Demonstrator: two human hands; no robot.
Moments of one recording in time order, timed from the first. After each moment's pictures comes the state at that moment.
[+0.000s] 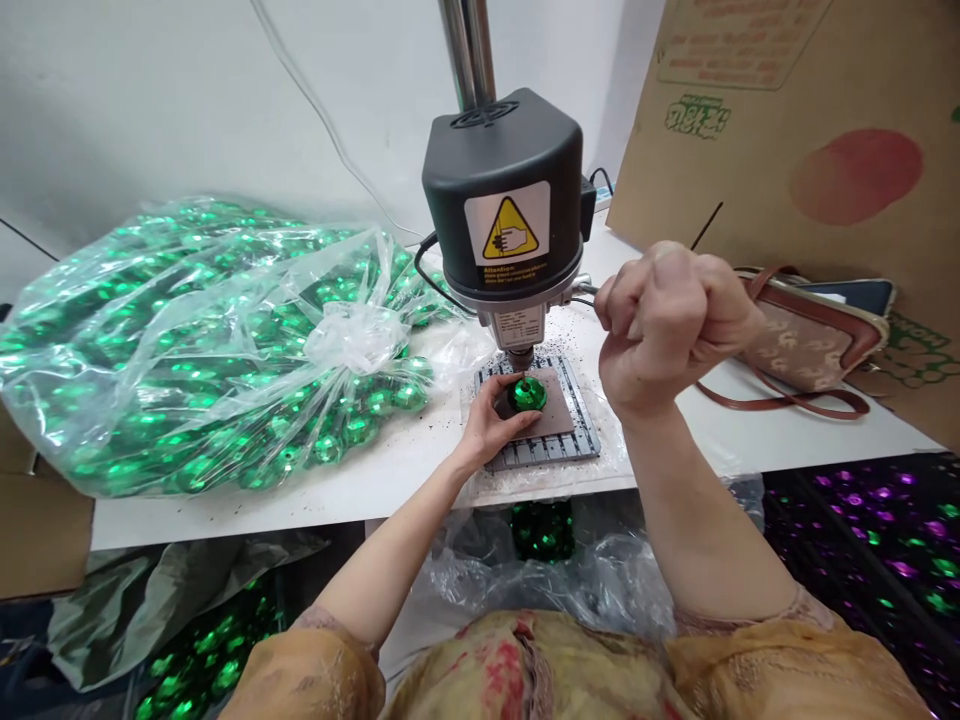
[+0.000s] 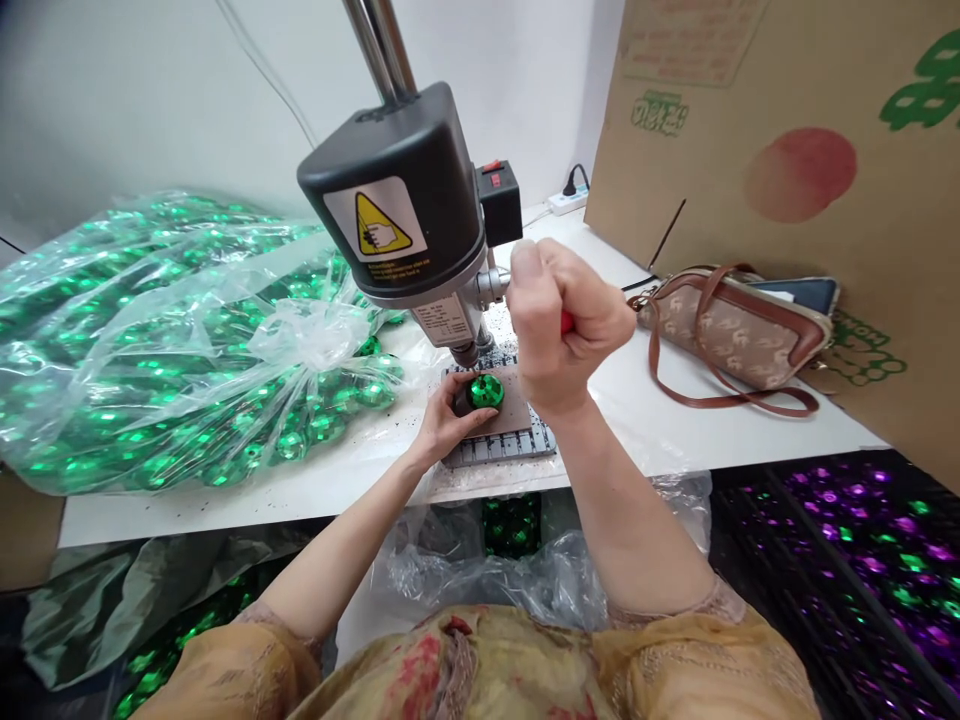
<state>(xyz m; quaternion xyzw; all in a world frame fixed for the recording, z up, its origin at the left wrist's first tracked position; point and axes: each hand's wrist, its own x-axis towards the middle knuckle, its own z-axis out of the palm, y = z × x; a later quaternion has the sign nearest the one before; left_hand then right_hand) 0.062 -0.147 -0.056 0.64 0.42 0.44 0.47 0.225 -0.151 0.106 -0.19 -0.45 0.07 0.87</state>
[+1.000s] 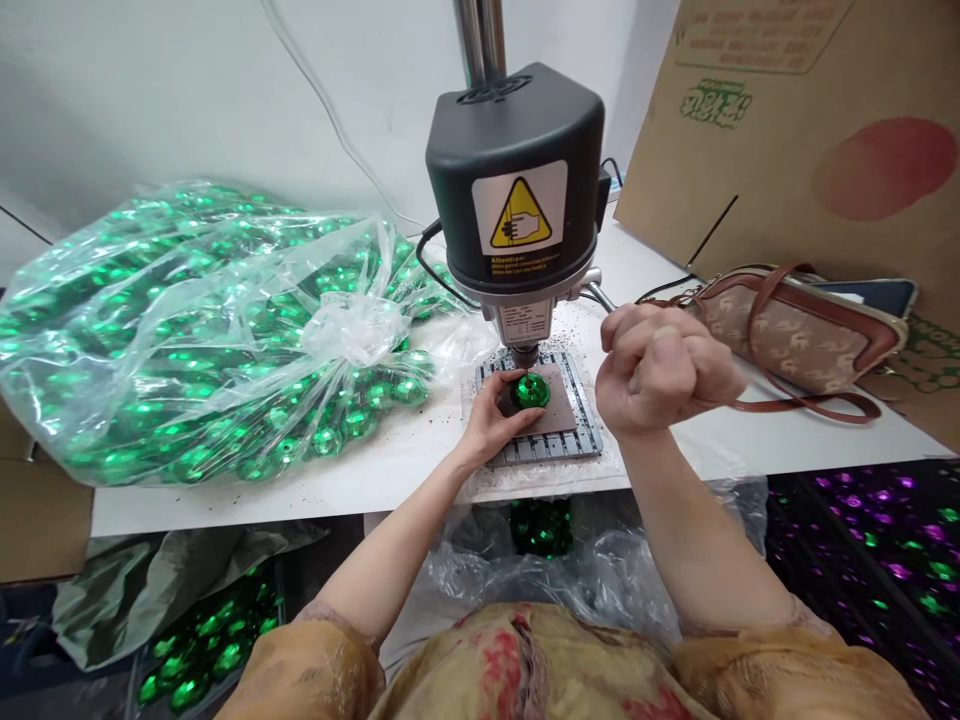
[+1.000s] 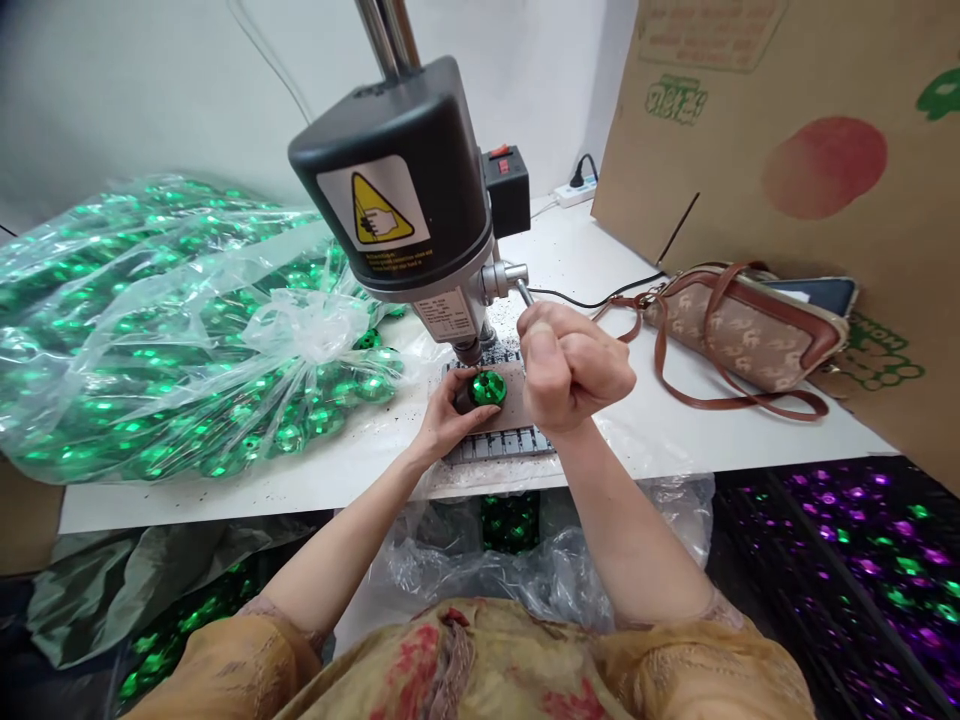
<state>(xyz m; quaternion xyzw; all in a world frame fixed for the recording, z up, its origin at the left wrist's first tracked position) 0.065 -0.148 -0.060 0.64 0.42 0.44 0.46 0.226 -0.146 0.071 -0.11 -0.47 -0.02 0.87</state>
